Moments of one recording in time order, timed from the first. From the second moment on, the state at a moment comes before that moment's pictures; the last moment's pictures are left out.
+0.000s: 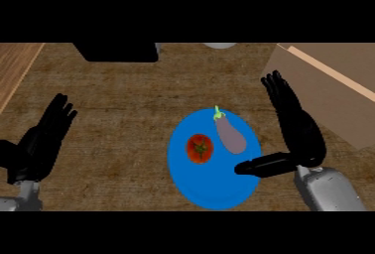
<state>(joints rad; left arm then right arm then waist) -0.05 0.45 -0.10 -1.57 0.44 0.19 0.11 -0.26 -0.25 0.23 -1.53 -0.12 0.00 -0.59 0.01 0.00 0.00</state>
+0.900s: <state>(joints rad) -0.01 0.49 -0.06 -1.63 0.47 0.14 0.16 -0.33 -0.58 0.48 -1.89 0.48 0.15 -0.01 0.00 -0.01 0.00</state>
